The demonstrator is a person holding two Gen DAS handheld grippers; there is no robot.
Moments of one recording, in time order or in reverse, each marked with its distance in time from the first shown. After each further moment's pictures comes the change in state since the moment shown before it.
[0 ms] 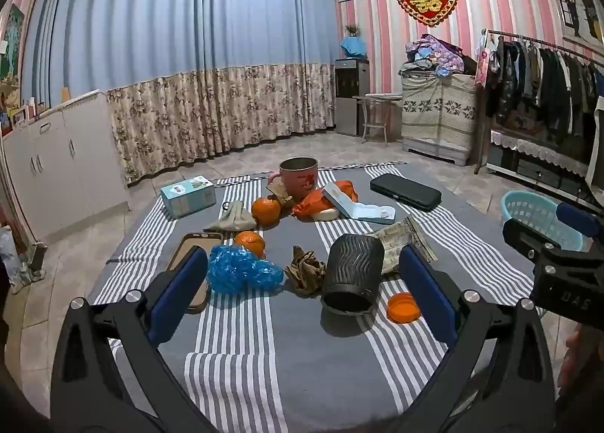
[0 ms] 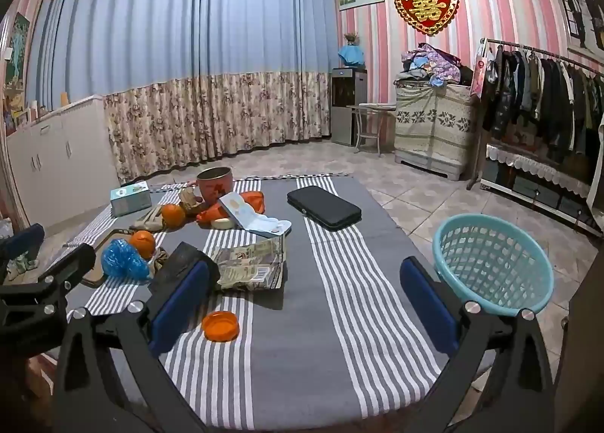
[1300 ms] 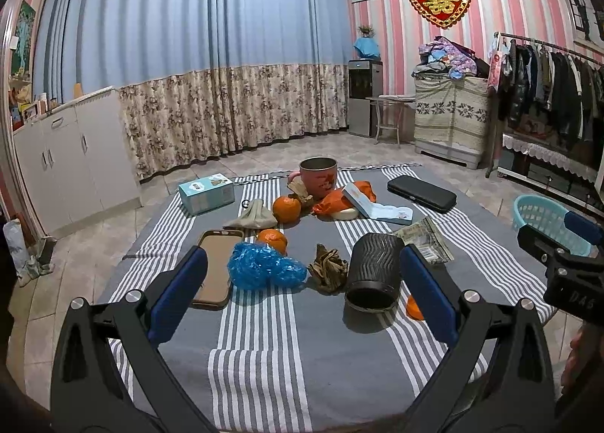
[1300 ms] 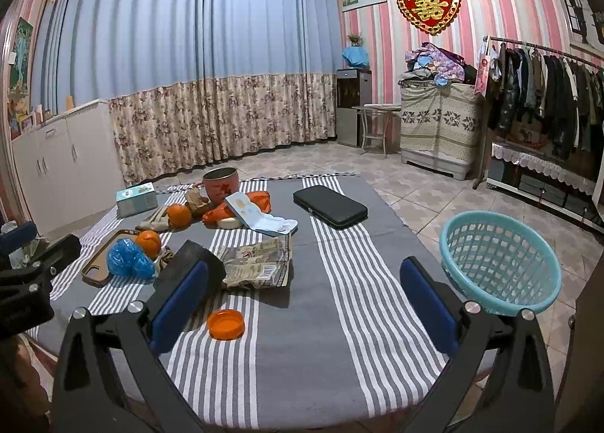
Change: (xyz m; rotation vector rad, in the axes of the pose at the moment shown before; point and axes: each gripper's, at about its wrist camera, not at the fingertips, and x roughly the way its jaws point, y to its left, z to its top) left arm -0.004 0.021 -0.001 -0.039 0.005 0.039; right arm 0.005 0.000 -0.004 0.012 -0.001 0.030
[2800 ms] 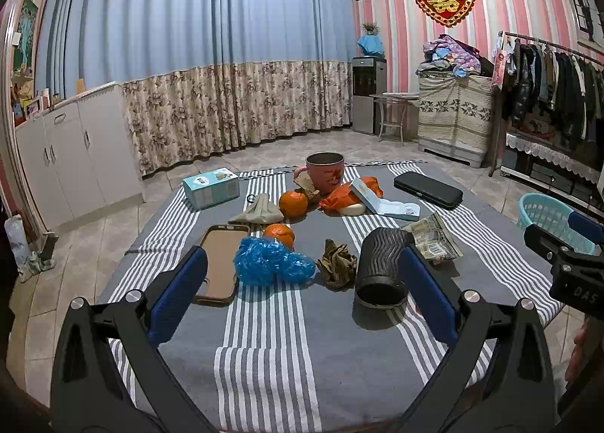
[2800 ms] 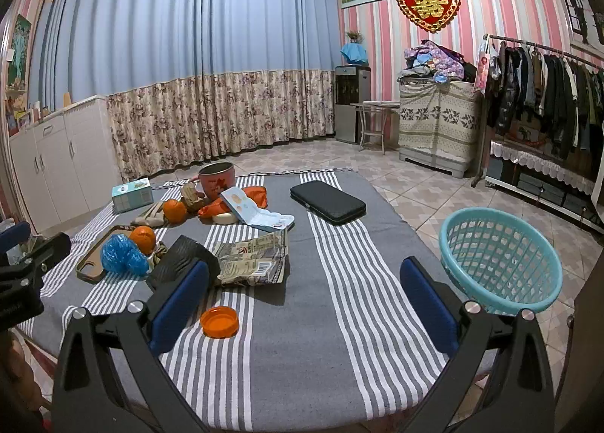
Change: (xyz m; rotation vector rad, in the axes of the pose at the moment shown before) left arm 0.009 0.009 -0.008 -0.010 0.003 0.009; right arm 0.008 -0.006 -0.007 -0.004 0.007 -0.008
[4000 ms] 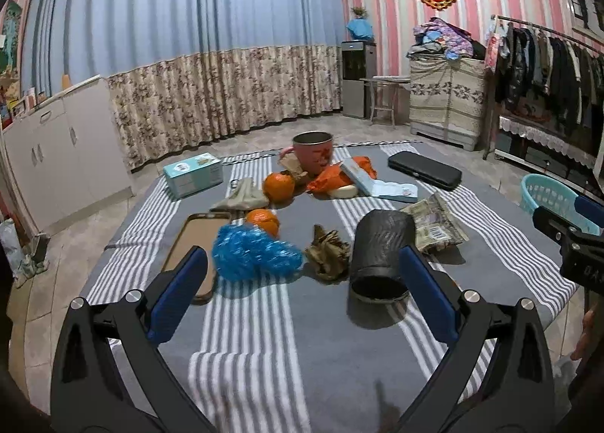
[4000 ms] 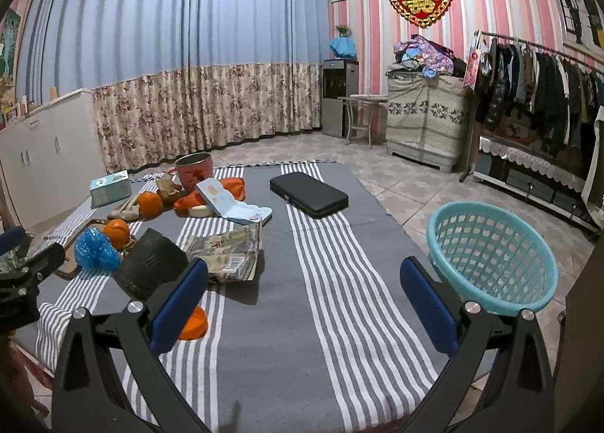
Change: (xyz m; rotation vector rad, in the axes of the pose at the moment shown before) left arm 0.035 -0.016 -0.013 0.039 0.054 -0.045; right arm 0.020 -0.017 -0.005 0.000 0.019 -0.053
